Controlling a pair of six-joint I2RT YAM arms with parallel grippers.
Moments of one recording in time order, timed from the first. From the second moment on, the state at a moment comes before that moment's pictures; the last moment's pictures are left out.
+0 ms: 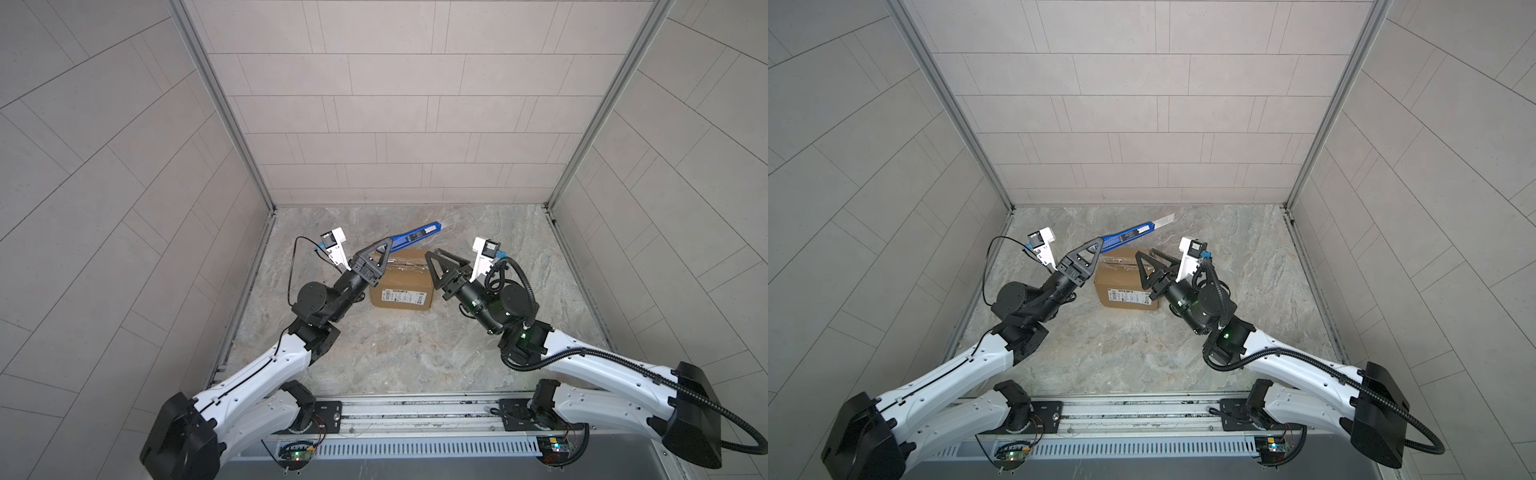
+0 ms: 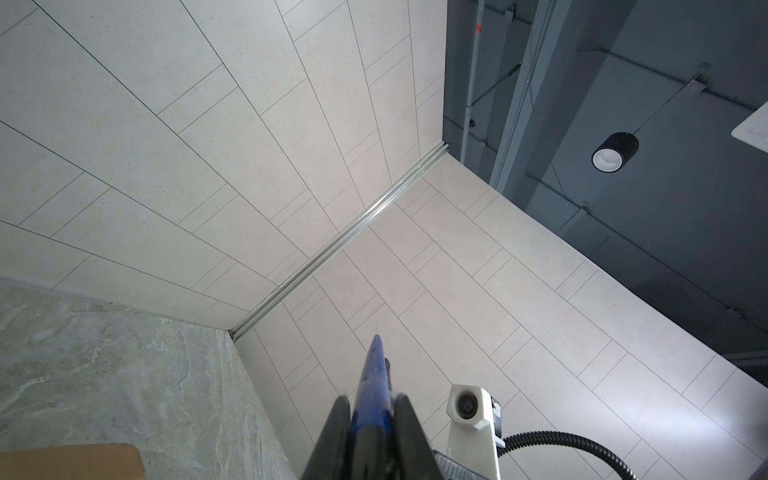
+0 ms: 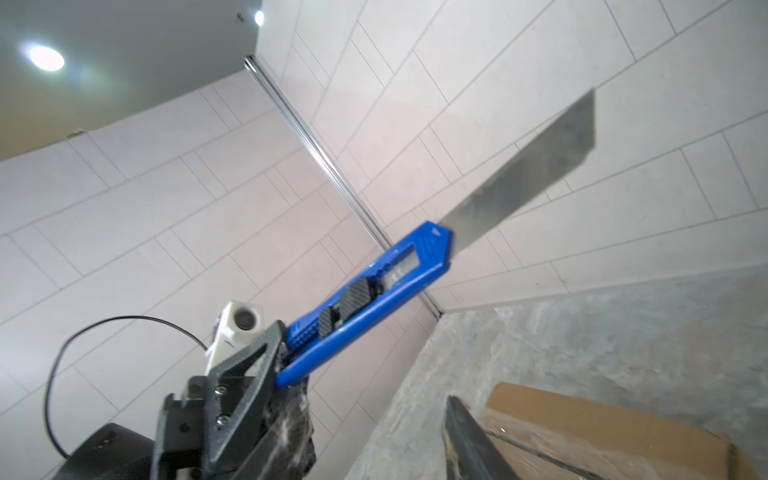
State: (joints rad) left arm -0.63 0.98 0.57 0.83 0.11 -0.99; right arm 0.91 1.04 0.69 0.64 0.24 0.66
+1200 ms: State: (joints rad) left arm -0.64 1.09 0.58 1.08 0.16 -1.15; right arm 0.84 1.31 0.88 0.92 0.13 0.64
